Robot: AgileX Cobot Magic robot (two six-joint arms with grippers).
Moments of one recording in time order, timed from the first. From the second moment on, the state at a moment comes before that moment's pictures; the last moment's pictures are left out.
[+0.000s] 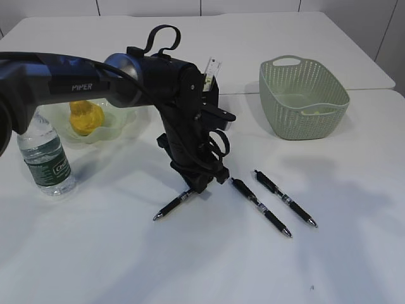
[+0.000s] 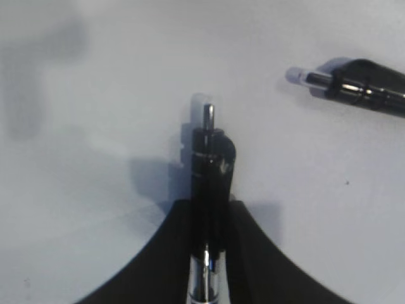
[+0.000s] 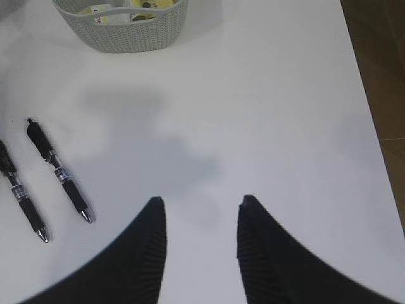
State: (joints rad) left arm -0.65 2.39 -1.90 -0.06 0.98 0.07; right arm 0.02 1.10 -0.99 -0.16 0.89 0.15
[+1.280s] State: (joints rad) left arm -0.65 2.07 -1.90 -0.05 0.84 0.07; right arm 0.02 1.10 -0.99 -0.16 0.89 0.15
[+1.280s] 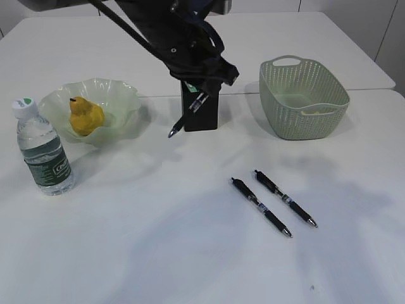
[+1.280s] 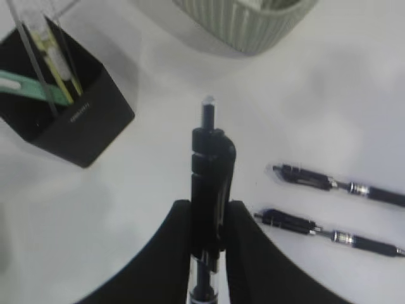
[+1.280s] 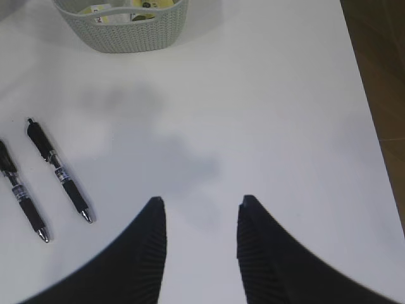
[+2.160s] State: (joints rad) left arm -0.58 2.06 -1.90 -0.12 0.43 0.07; right arm 0.02 1.10 -0.99 -0.16 0.89 0.15
